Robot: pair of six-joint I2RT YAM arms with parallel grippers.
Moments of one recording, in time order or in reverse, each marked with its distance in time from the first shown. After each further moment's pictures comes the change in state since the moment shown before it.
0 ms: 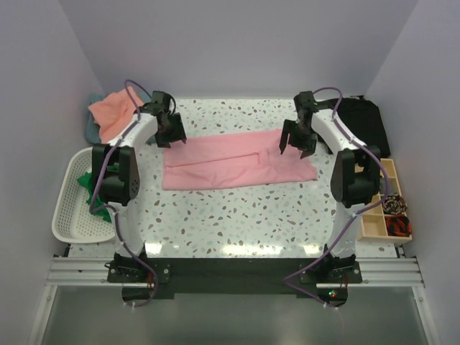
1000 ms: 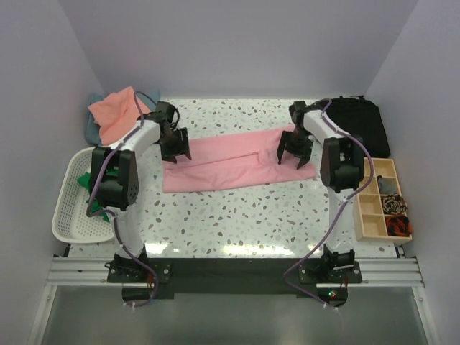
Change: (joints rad) left arm -0.023 -0.035 -0.072 -0.068 0.141 0.072; right arm -0.043 0.237 0.067 -0.058 -0.040 0.065
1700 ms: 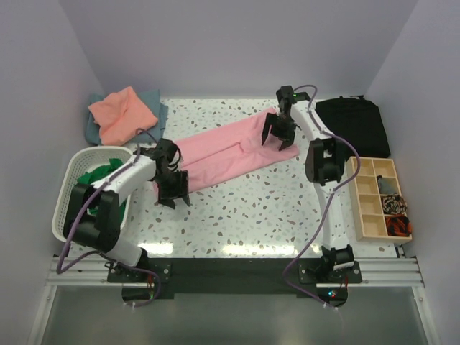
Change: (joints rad) left arm -0.123 -0.409 -0.580 -0.143 0.076 -0.047; right arm 0.062 0.332 0.607 -0.146 -0.083 0.006
